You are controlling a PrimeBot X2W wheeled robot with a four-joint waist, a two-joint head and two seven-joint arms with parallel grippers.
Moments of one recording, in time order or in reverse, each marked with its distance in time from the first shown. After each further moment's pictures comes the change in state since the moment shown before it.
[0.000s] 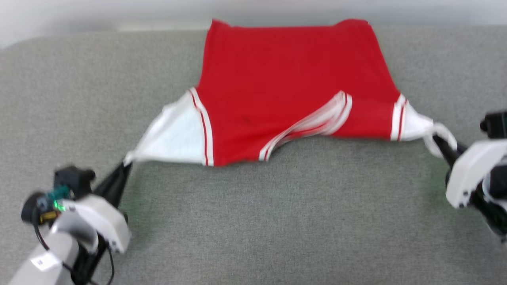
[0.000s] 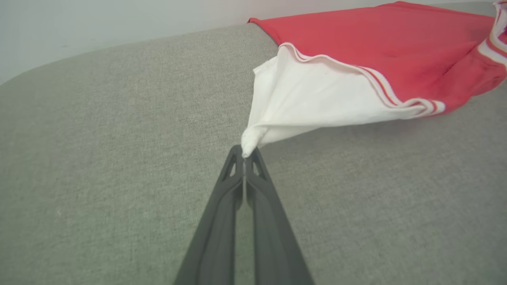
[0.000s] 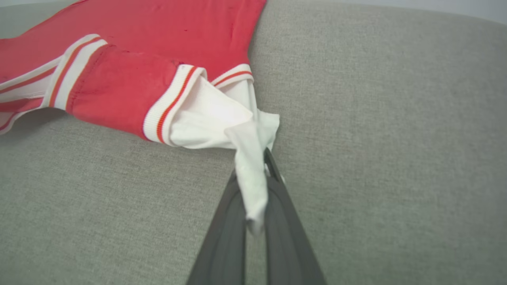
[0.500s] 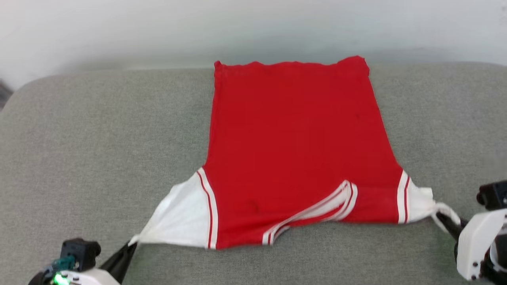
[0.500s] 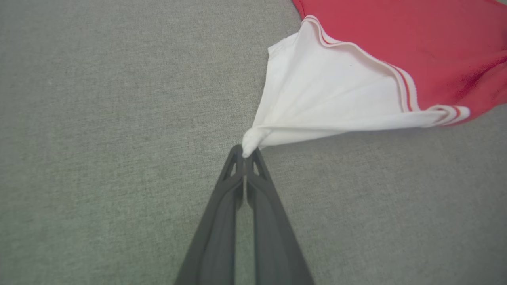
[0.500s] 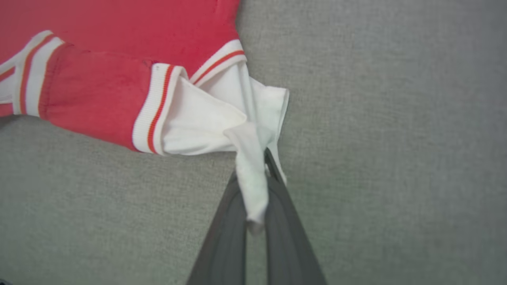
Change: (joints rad) left arm 0.352 0.064 -0.004 -0.207 -0.097 0.078 0.113; right arm 0.293 -0.111 0.036 -0.110 0.091 0.000 0.054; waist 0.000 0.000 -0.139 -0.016
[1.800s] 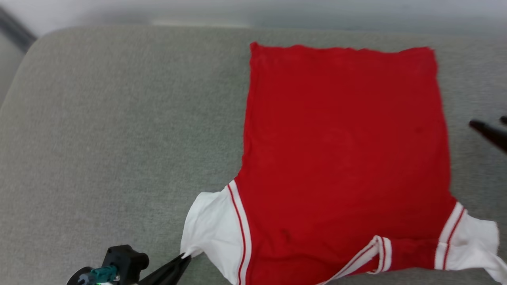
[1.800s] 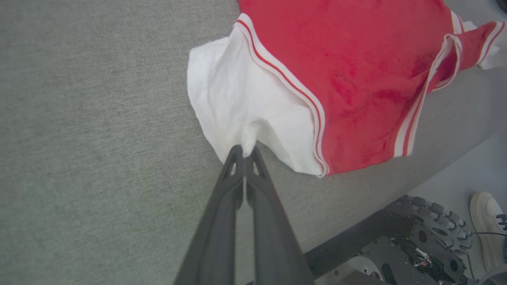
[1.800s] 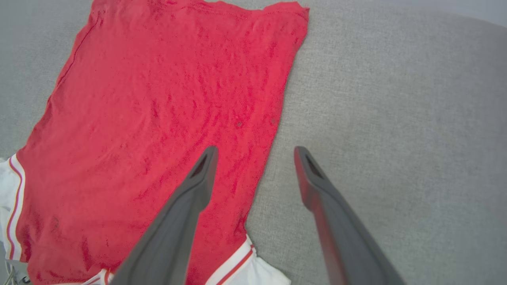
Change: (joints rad) left arm 0.129 0.080 -0.086 -0.472 -0.021 0.035 0.206; right arm -0.278 0.025 -0.281 -0.261 0.051 -0.001 0.637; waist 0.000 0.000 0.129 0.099
